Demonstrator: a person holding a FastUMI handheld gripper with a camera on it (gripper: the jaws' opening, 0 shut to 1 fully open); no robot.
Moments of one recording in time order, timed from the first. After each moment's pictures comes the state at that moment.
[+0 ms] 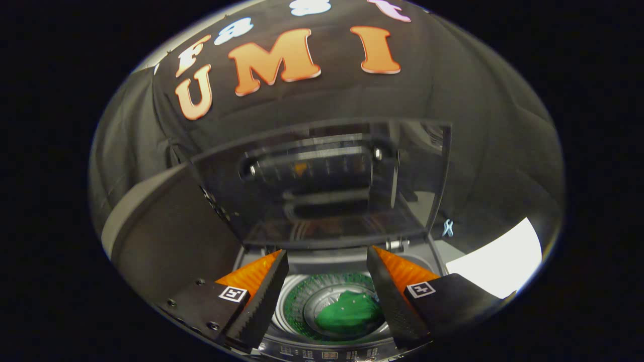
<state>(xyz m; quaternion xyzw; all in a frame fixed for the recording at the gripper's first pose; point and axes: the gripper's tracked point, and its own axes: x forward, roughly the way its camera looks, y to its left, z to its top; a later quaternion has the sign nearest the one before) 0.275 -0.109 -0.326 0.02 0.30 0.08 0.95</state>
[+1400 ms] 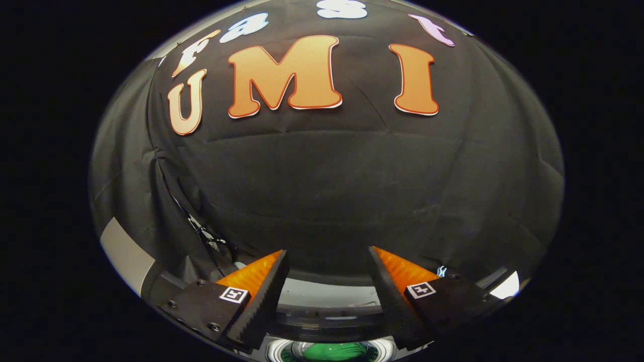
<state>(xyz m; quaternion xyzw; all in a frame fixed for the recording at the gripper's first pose) 0.460 -0.063 -0.283 -0.04 0.27 0.08 0.96</state>
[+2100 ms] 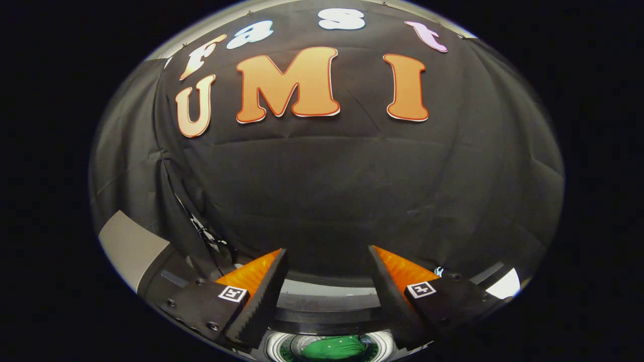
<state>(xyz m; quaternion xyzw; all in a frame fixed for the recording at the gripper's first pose) 0.403 -0.071 -0.274 -0.04 0.24 0.08 0.97</state>
